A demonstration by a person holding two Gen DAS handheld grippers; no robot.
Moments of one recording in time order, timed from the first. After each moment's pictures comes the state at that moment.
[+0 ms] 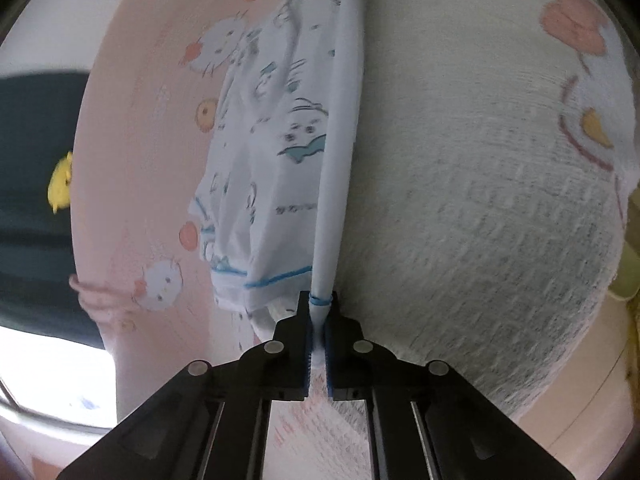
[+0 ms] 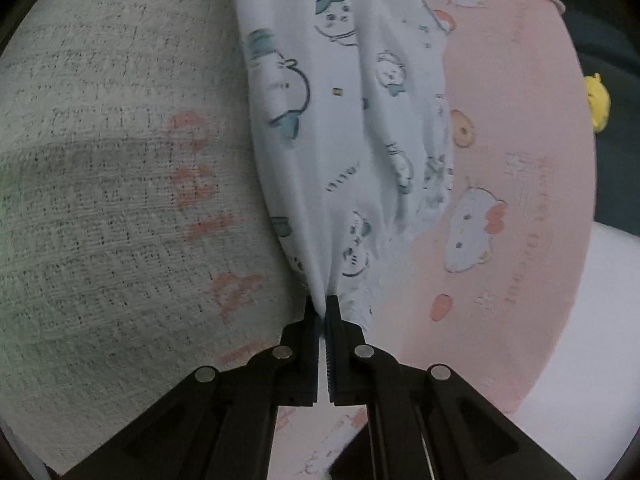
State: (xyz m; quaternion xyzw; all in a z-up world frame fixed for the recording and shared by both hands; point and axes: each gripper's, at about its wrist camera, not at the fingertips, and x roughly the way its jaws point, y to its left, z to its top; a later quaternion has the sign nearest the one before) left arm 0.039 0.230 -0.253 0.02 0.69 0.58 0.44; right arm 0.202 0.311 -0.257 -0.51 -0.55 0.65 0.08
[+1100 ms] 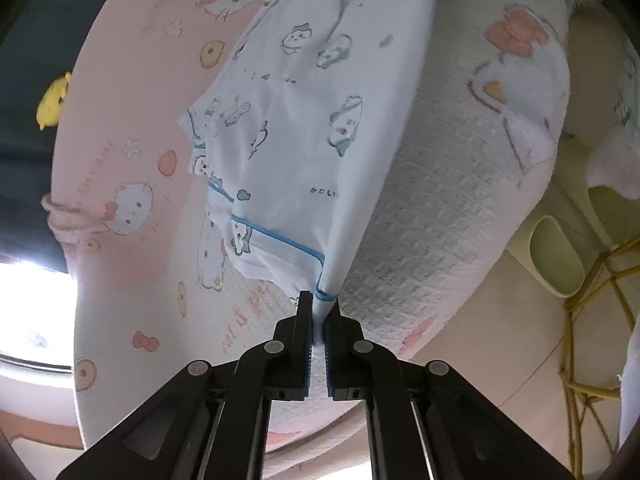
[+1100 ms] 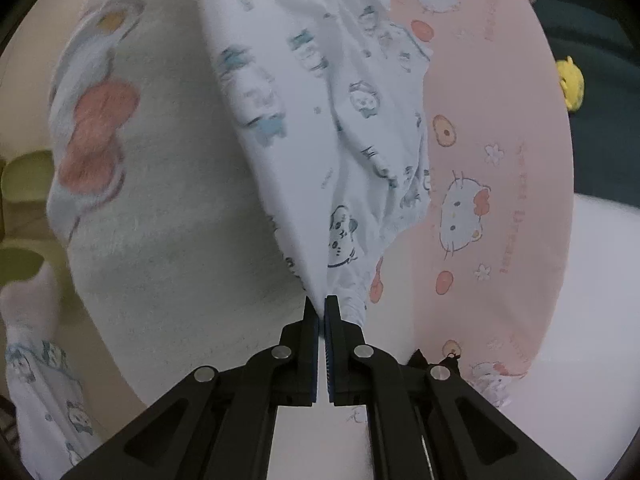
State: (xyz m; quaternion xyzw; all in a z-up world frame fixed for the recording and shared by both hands) left arm 0.036 0.155 -0.236 -0.10 0.67 0.59 0.44; right arm 0.231 0.263 -0.235 -0.52 -0.52 0.67 0.10
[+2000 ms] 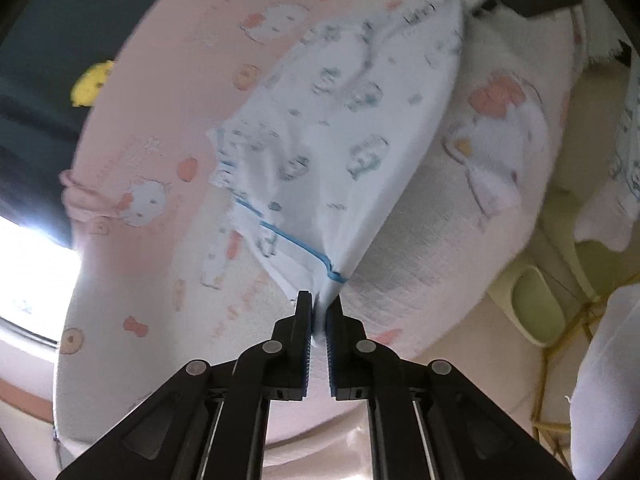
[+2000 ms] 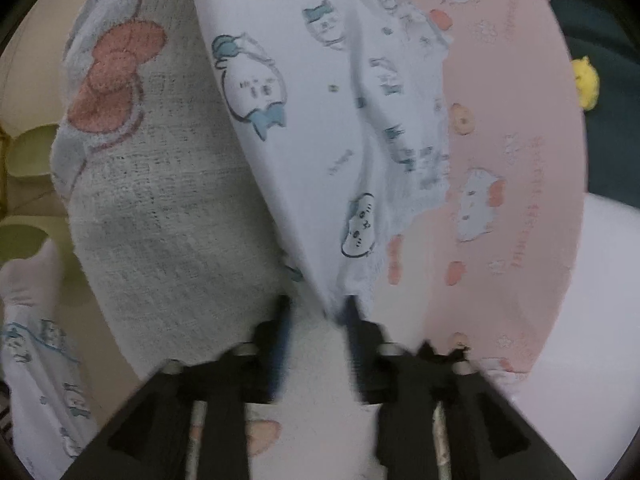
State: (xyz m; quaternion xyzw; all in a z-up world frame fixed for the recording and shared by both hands) left arm 0.046 0.125 -0.209 -0.09 0.58 0.67 0.46; right arm 0.247 0.268 -0.243 -0.54 -0.52 0.66 0.08
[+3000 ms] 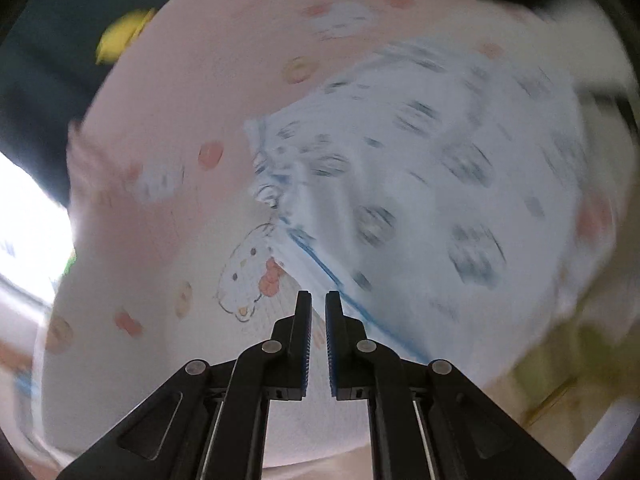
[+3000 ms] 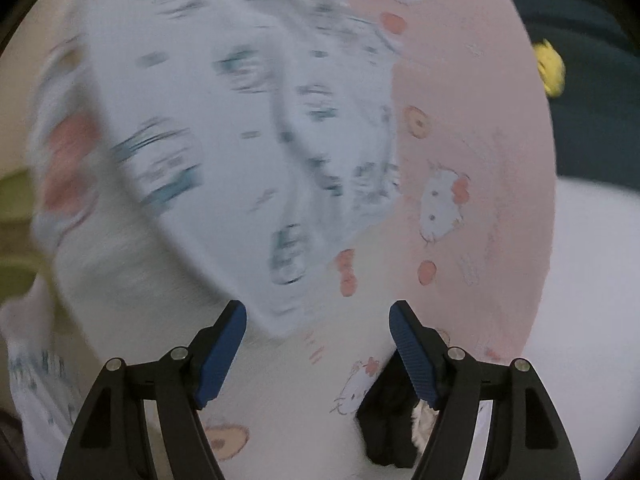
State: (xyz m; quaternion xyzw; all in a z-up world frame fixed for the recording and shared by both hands) left arm -0.024 0.205 -0.161 -0.20 0.49 0.72 0.45; right arm 0.220 0.273 -0.207 -0.51 -0.49 0.69 0.14
